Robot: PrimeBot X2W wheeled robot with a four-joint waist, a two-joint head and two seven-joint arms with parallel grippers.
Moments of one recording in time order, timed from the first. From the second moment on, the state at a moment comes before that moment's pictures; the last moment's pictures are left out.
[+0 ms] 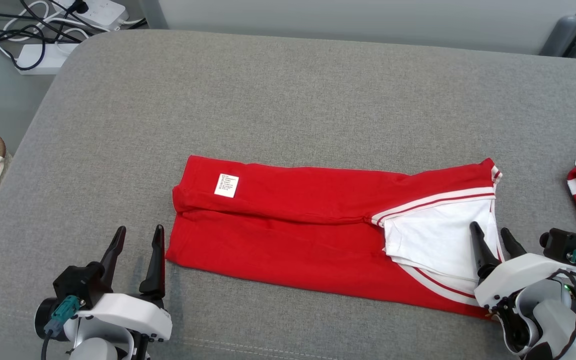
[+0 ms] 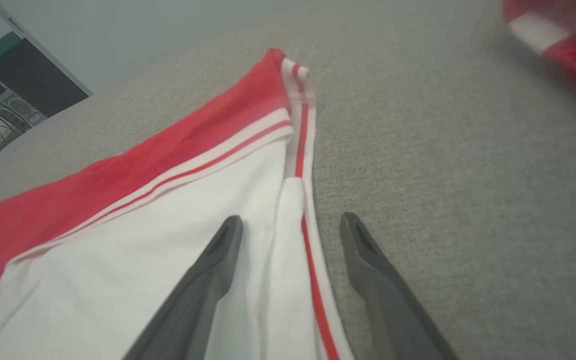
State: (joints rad) left arm -0.17 0.05 0.03 0.42 -0.20 -0.12 -0.26; right arm -0.47 -0.19 0.33 0.93 0.74 0.13 -0.26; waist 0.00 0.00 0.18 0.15
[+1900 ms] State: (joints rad) left arm -0.17 0.04 -0.13 0.40 -0.32 -0.12 -0.26; right arm -0.57 -0.20 0.69 0.40 0.91 0.13 0.11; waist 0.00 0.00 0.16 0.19
